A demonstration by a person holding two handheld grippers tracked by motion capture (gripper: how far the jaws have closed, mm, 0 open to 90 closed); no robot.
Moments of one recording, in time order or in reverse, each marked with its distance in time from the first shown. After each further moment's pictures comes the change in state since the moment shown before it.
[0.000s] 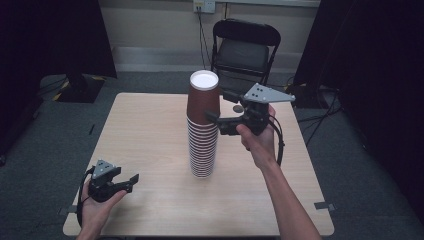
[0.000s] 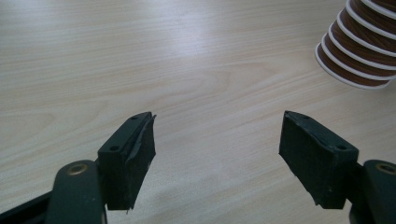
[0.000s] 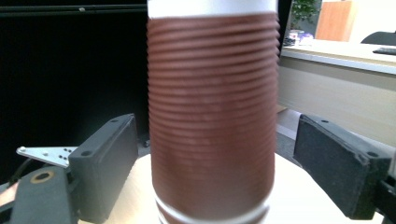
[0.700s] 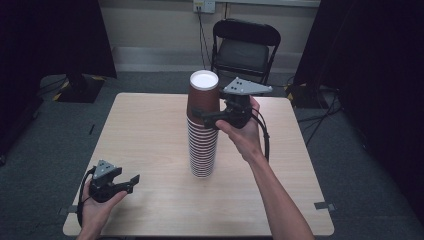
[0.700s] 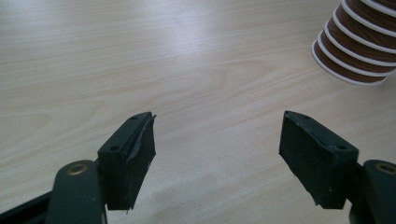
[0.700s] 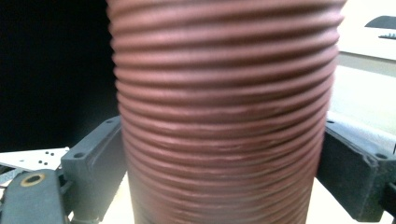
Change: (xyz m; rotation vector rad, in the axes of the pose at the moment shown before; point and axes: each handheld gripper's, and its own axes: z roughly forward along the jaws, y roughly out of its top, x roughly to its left) left arm -0.002 0.000 0.000 0.005 -0.011 0.011; right arm 0.001 0.000 0.040 0.079 -0.019 -0.002
